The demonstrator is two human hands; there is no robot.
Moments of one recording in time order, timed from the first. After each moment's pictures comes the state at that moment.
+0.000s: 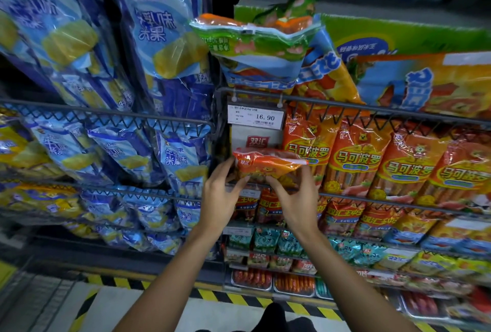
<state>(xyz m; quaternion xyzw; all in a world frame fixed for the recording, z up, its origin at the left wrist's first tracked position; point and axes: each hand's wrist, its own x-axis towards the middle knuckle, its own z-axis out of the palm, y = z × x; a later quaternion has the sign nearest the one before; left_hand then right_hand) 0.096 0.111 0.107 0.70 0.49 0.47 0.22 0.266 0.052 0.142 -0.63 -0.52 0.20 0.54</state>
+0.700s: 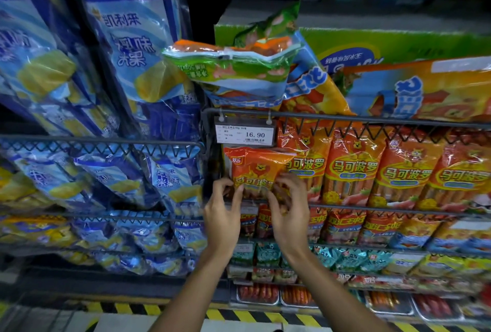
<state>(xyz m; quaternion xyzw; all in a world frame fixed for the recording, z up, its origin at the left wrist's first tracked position) 0.121 0.107 0.102 0.64 0.51 0.55 0.18 0.256 0.064 0.115 -0.57 -0.54 0.12 0.61</state>
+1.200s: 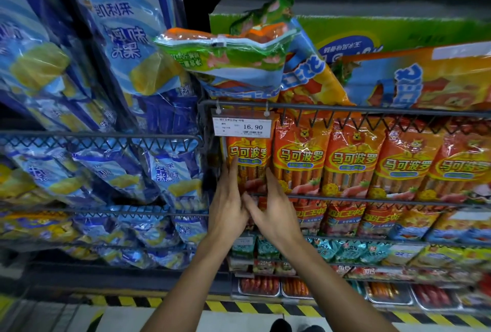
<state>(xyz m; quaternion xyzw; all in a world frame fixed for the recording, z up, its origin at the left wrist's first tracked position) 0.118 0.113 0.099 0.77 0.49 0.36 0.19 0.243 0.066 0.121 -0.68 -0.61 0.16 0.37</state>
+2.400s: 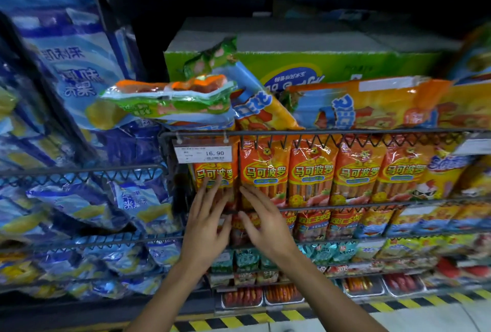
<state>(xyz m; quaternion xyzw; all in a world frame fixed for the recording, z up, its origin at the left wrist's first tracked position) 0.121 0.109 0.112 0.86 0.39 0.32 0.08 0.294 0.048 0.129 -0.61 -0.67 0.12 0.40</state>
